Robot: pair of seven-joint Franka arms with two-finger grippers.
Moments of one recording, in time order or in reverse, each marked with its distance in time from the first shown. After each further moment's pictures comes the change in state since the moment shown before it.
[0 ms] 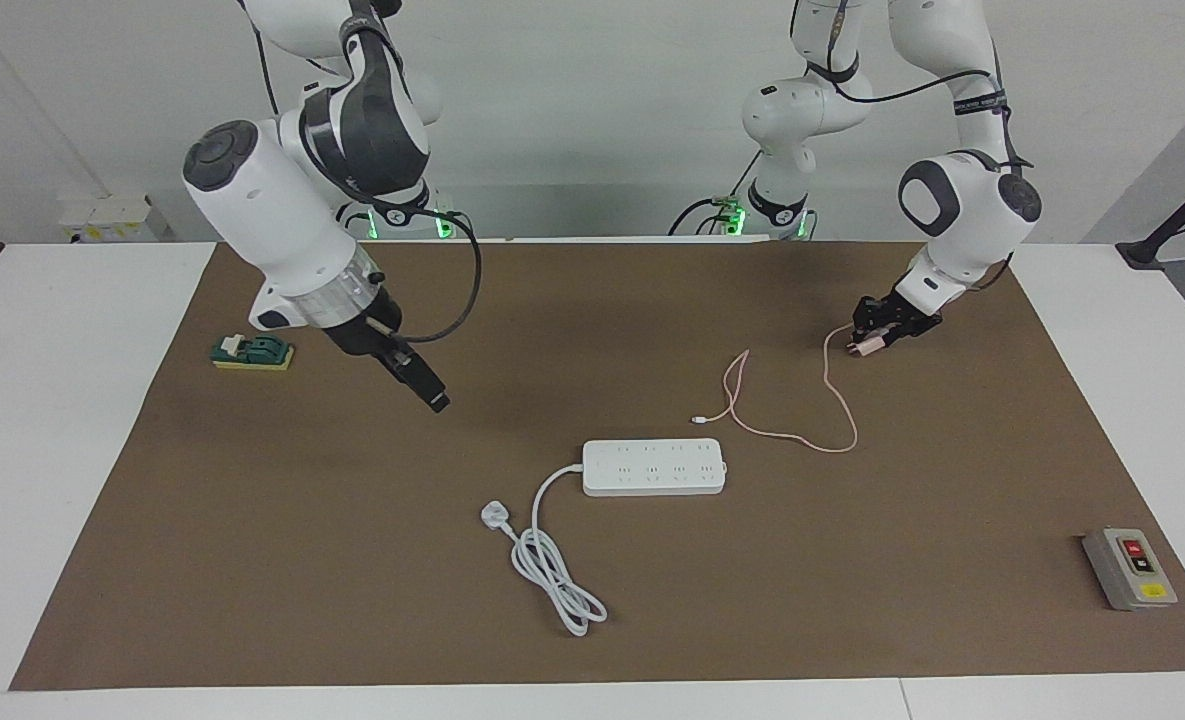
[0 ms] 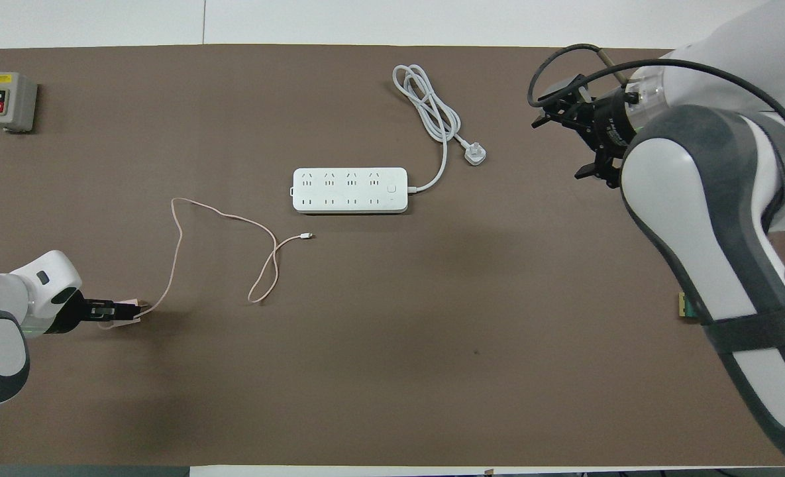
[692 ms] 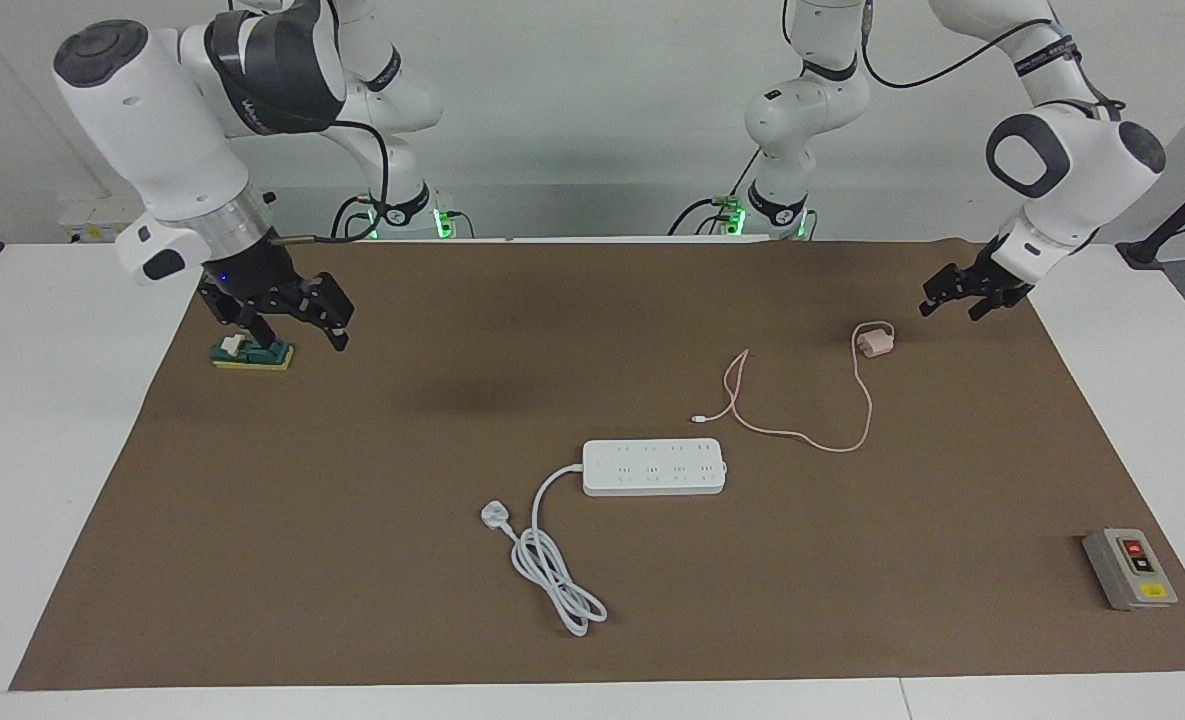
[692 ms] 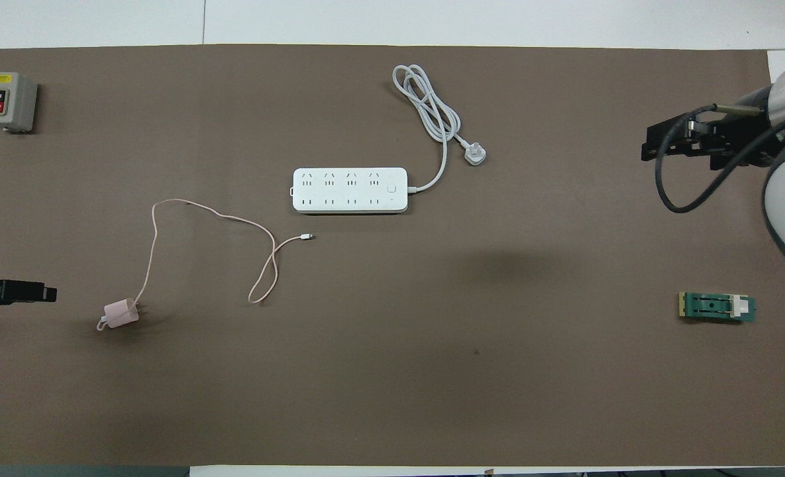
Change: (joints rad) left arm 0.117 -0.015 0.001 0.331 0.079 -0.357 -0.082; right arm -0.114 -0.127 -0.001 0.000 -0.183 -0.160 -0.677
